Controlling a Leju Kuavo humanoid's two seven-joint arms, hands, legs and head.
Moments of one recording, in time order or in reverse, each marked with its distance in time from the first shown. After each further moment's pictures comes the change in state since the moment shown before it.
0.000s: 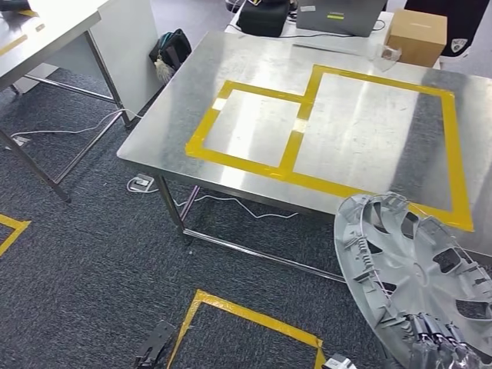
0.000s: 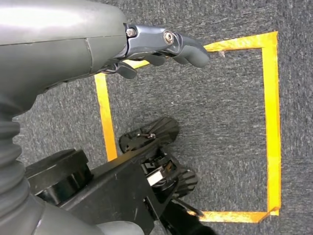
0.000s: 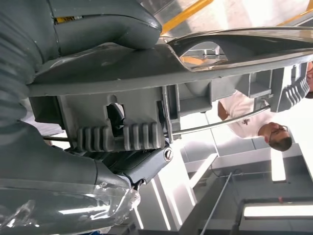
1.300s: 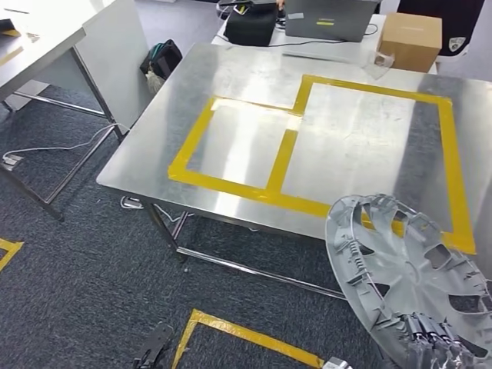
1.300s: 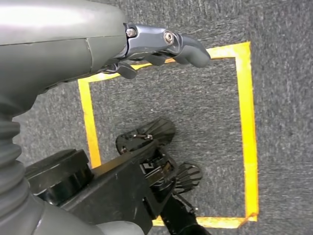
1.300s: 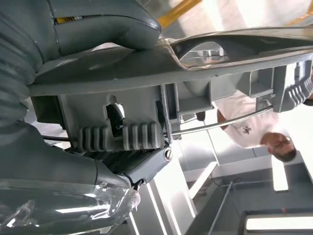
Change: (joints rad) left arm 0.002 0.002 0.013 0.000 0.001 -0.001 -0.003; right arm -0.007 -0.058 0.050 0.004 0.000 0.009 0.046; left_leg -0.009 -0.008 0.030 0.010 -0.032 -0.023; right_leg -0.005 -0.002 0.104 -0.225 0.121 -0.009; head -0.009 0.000
